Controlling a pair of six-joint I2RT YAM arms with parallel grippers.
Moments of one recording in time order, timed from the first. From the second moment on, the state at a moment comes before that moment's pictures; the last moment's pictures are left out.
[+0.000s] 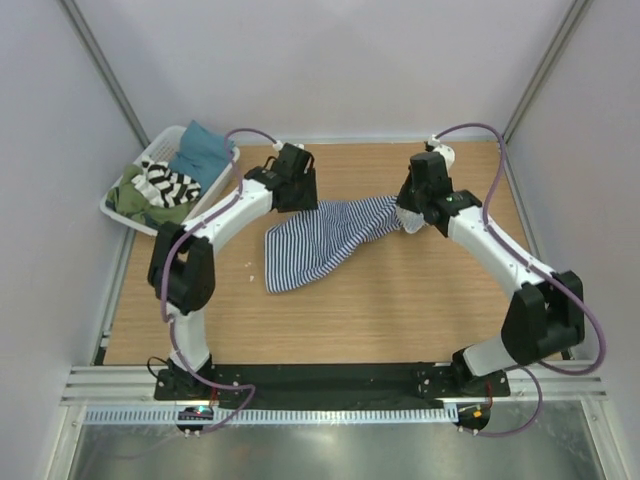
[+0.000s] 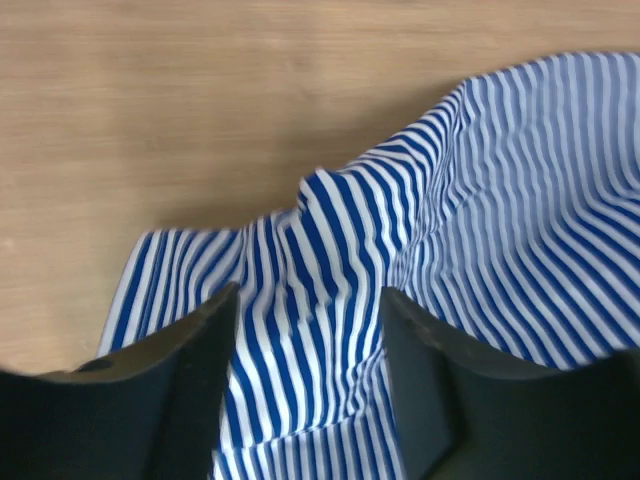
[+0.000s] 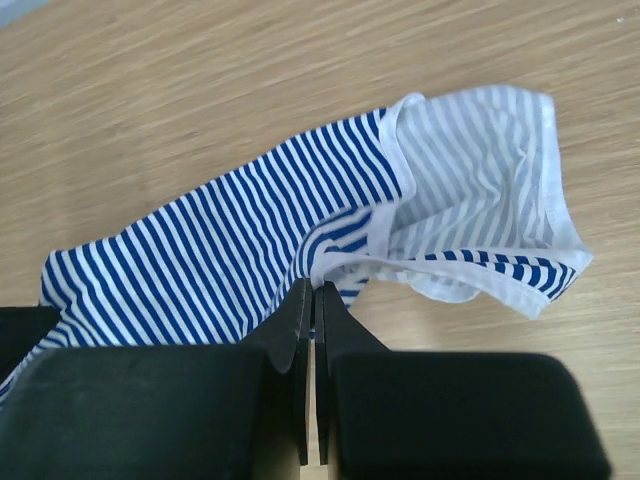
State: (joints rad) left arm -0.55 1.85 1.53 -0.58 -0.11 -0.51; right arm 0.37 1.40 1.13 -0.37 0.27 0.57
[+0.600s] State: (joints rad) left arm -0.74 1.42 1.10 -0.57 -0.23 -0.42; right arm 0.29 1.65 1.22 -0.42 0.16 0.58
